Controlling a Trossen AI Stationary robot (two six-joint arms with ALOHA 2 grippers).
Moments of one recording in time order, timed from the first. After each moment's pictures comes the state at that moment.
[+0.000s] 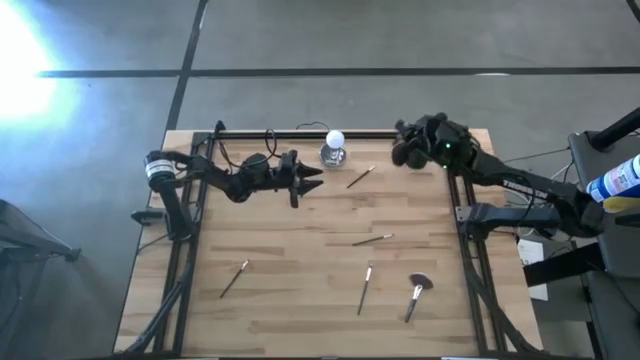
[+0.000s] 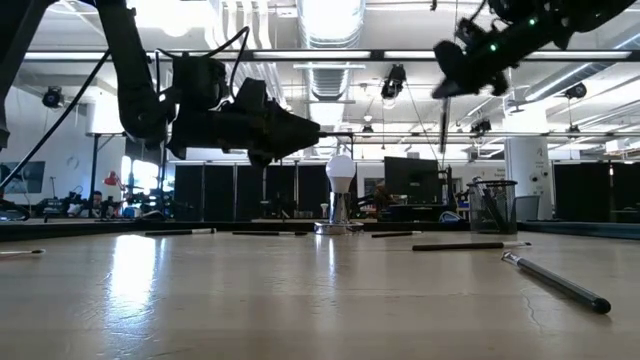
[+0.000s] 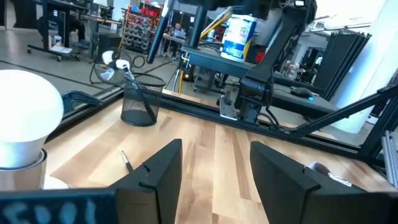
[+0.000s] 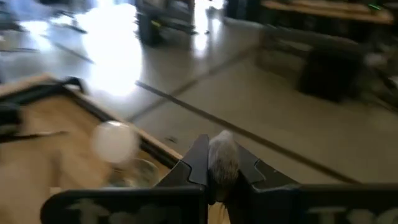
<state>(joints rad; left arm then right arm) 0.41 1.75 0.56 1.26 0.34 -0.24 -0.58 0.95 0.68 0.00 0.33 0.08</state>
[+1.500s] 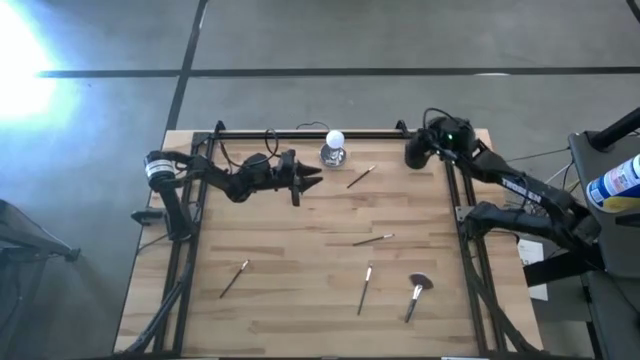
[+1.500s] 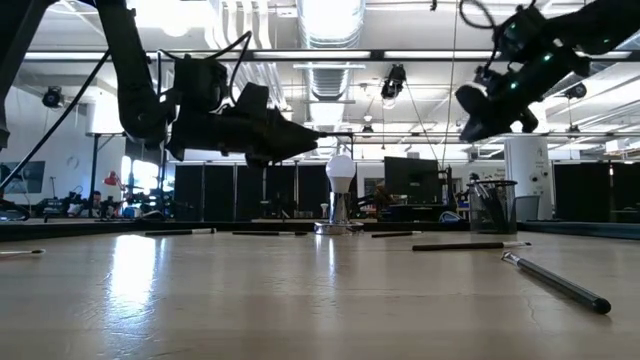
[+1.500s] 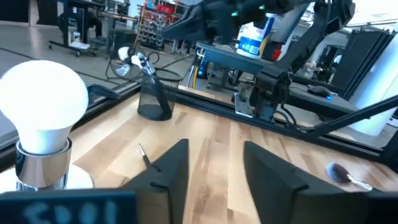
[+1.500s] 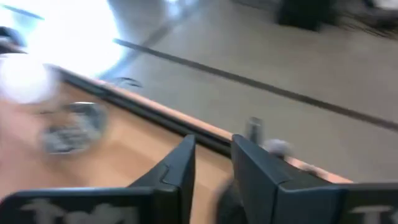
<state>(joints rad) 0.42 1.75 0.55 1.23 0.28 -0.24 -0.85 0.92 0.57 -0.13 0.16 0.15</state>
